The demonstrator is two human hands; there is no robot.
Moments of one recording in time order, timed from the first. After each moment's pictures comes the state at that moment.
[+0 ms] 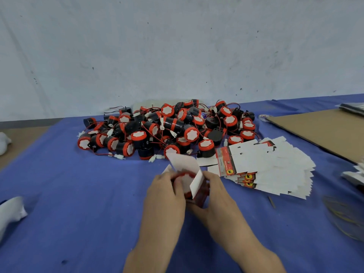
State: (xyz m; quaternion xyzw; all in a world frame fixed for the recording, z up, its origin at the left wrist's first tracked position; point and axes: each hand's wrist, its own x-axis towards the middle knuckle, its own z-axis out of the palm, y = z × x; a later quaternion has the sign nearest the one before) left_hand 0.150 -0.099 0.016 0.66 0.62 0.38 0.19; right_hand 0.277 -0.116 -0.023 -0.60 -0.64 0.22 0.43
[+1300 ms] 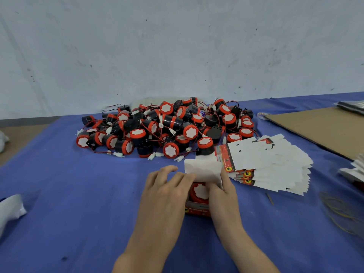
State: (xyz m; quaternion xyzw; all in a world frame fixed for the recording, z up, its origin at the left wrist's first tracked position) left_hand 0.135 -0.105 0.009 0.84 0.45 0.27 -0.14; right_hand 0.265 -0.111 -0.017 -0.61 -0.35 0.39 0.60
